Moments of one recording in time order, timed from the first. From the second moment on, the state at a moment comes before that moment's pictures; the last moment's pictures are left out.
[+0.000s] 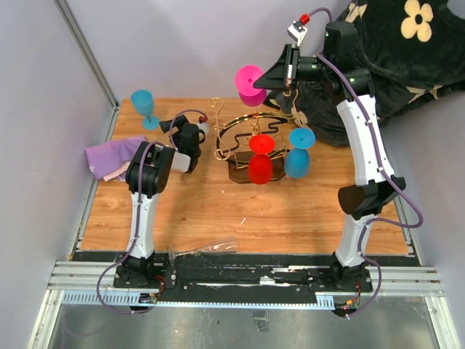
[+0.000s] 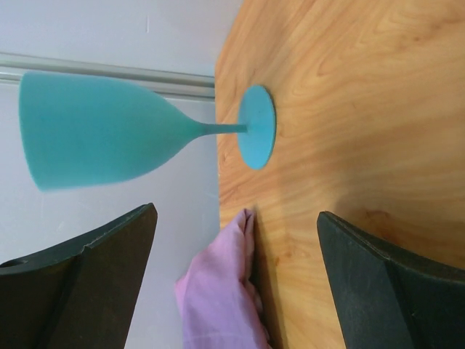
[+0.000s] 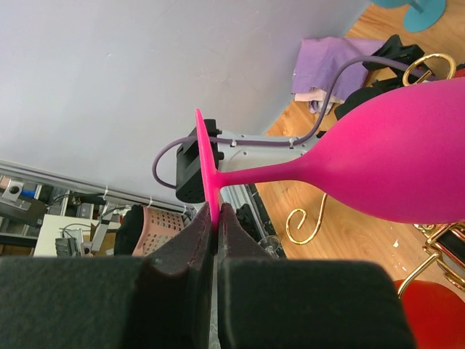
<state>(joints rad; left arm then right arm) -0.27 2.31 1.27 0.82 -0.78 1.13 0.26 1.94 2.44 -0.75 -1.06 0.67</state>
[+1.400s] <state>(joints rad) -0.24 1.90 1.44 -0.18 -0.81 0.21 0.31 1.99 2.51 -0.80 -0.95 0.48</state>
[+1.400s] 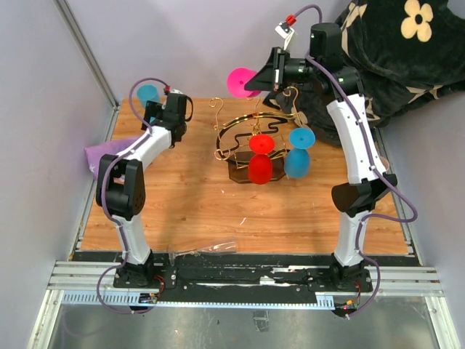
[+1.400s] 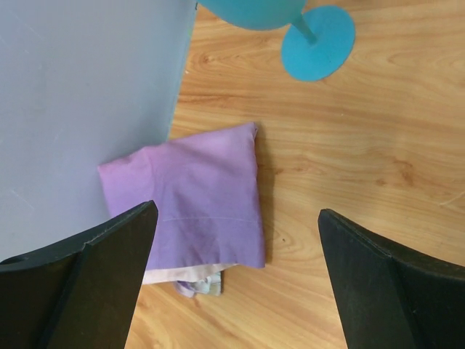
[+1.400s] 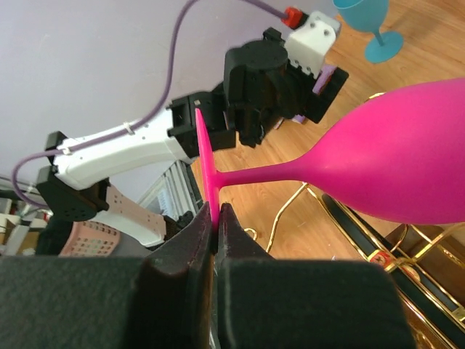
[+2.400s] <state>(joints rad) -0.04 1.47 1.95 -0.87 -0.37 -0.30 1.14 1.93 2.20 -0.84 0.20 -0.52</state>
